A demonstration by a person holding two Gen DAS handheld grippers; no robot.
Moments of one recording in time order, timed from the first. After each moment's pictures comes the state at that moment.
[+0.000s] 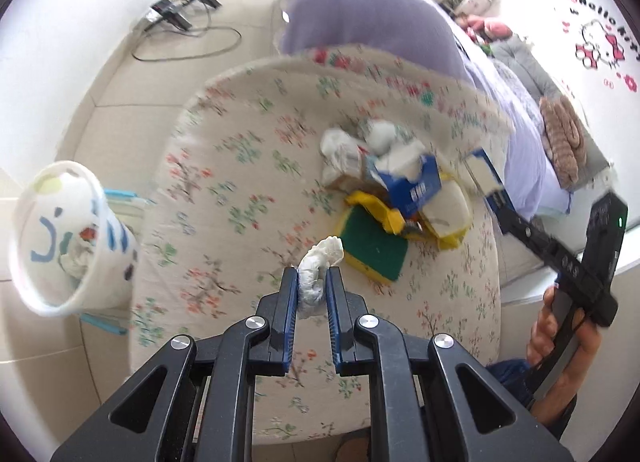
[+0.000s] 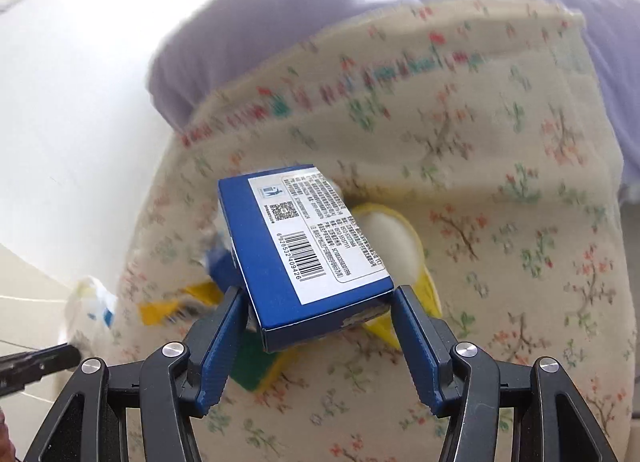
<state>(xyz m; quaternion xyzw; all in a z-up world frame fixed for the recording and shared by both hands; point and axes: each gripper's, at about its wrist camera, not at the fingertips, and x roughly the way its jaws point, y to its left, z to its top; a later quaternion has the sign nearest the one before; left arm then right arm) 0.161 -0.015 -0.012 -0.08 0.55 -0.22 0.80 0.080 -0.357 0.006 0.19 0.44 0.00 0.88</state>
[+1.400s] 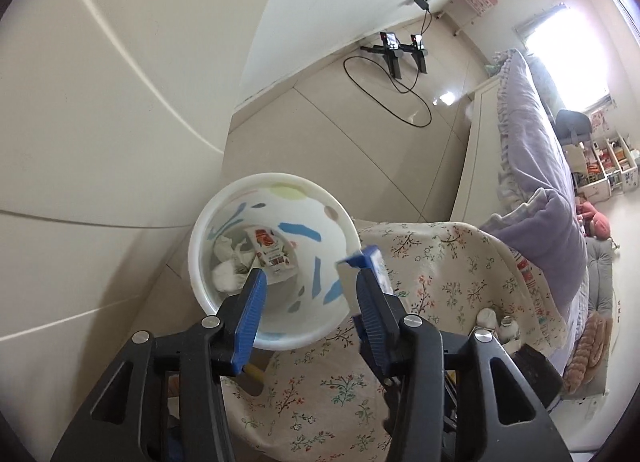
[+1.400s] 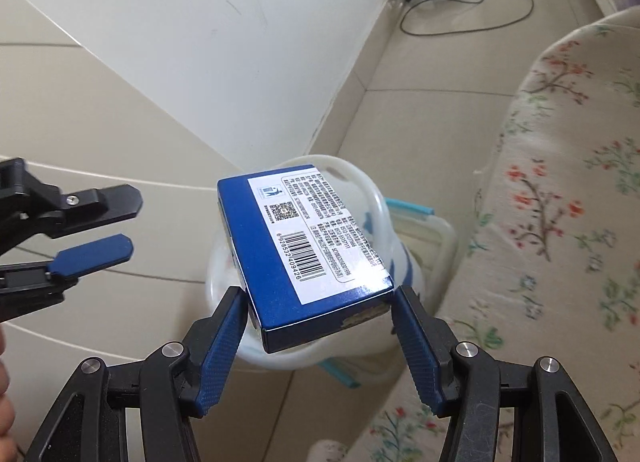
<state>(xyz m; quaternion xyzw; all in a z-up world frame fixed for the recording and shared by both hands) 0.211 0.236 -0.033 -0.30 0.54 0.05 0.78 0.196 0.007 -0.080 0.15 0.53 0.25 0.80</state>
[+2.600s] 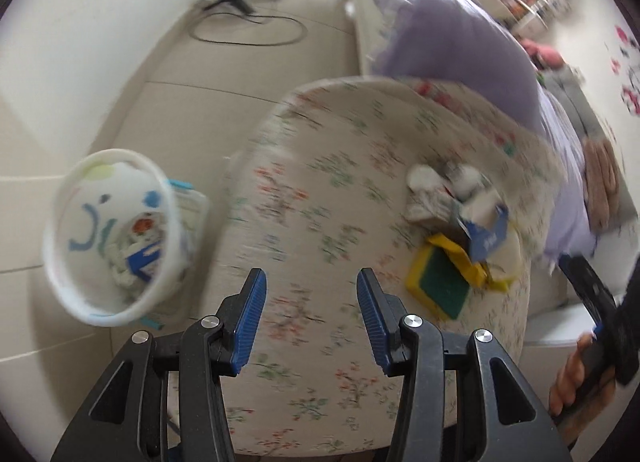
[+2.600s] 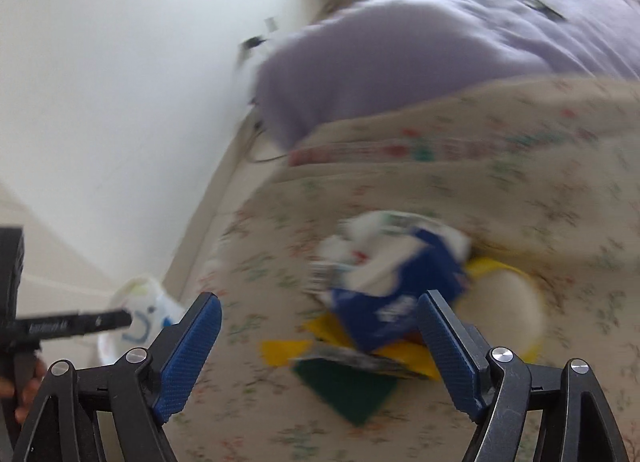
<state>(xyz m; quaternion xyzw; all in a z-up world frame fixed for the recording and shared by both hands) 0.207 0.017 -0.036 -0.10 0.59 -0.16 0.79 0.111 -0.300 0.028 0.18 0.42 0.05 0.89</state>
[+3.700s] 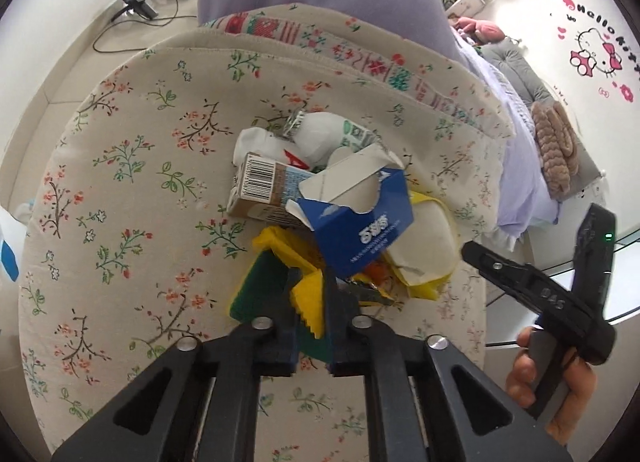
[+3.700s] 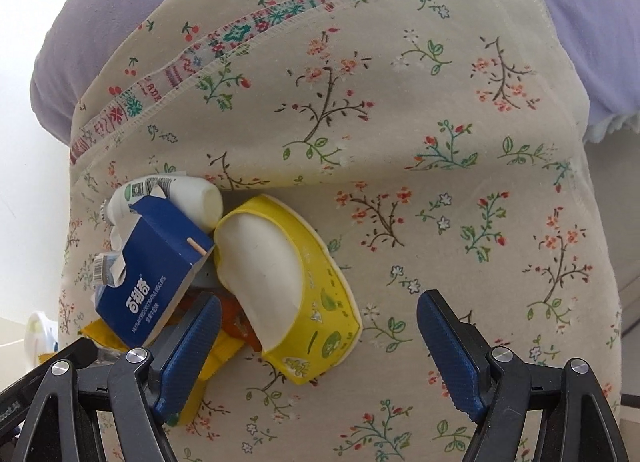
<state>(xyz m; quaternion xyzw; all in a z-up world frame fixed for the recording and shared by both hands) 0.198 -0.136 -0.066 -0.12 0.56 -0.26 0.78 0.104 -0.412 -0.046 0.23 0.52 -0.09 0.82</state>
